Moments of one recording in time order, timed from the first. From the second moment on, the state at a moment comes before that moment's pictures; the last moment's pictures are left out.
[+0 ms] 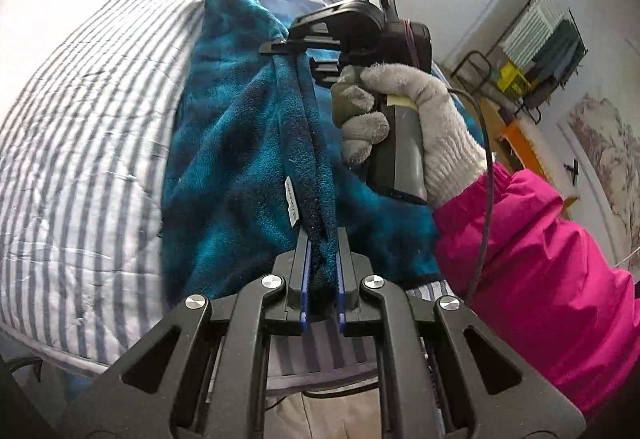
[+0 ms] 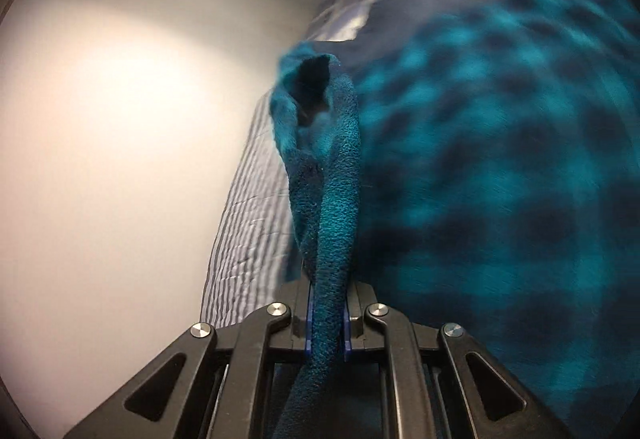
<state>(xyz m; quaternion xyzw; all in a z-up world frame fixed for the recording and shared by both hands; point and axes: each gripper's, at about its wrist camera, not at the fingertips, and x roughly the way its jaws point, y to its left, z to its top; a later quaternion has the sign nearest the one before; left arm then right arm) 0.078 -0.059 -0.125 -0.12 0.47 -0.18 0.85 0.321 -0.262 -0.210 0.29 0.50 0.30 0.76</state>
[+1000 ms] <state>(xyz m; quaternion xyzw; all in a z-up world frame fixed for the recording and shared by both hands) 0.032 0.010 -0.097 -0.15 0.45 -0.19 0.86 0.192 -0.298 -0.122 0.10 0.48 0.31 0.82</state>
